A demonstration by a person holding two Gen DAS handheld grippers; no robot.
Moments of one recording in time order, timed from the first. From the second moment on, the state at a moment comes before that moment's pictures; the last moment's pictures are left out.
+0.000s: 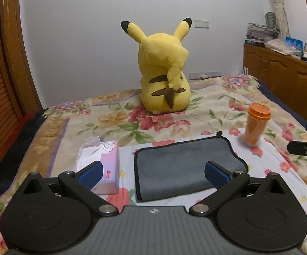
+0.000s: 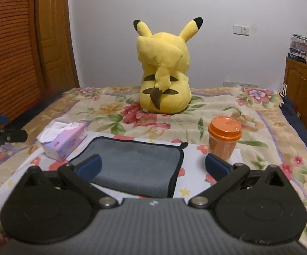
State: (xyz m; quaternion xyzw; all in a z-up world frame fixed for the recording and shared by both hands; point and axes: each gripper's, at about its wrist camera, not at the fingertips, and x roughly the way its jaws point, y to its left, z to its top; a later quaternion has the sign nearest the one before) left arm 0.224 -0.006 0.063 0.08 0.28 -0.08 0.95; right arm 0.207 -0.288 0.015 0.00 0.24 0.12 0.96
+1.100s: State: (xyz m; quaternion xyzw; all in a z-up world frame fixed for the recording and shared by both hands) left arm 0.073 0.008 0.051 0.06 0.32 -0.08 0.94; right arm 0.080 -0.257 0.018 0.00 0.23 0.16 0.96
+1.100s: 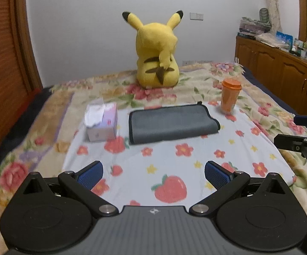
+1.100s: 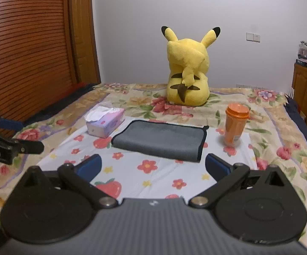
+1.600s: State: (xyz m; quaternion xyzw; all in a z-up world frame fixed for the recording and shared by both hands) left arm 0.061 0.011 0.008 0.04 0.34 -0.08 0.93; right arm 0.065 -0.255 -0.023 0.02 0.26 0.14 0.96
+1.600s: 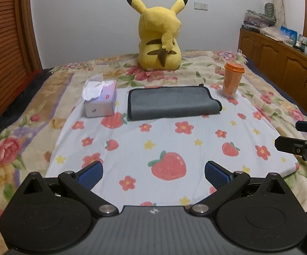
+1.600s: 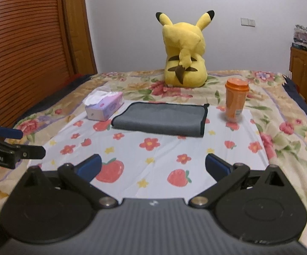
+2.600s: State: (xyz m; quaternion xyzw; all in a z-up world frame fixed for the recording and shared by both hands) left arm 0.053 0.002 -0.040 0.06 0.33 -0.05 0.94; right arm 0.065 -0.258 -0.053 0.01 0.26 0.11 0.96
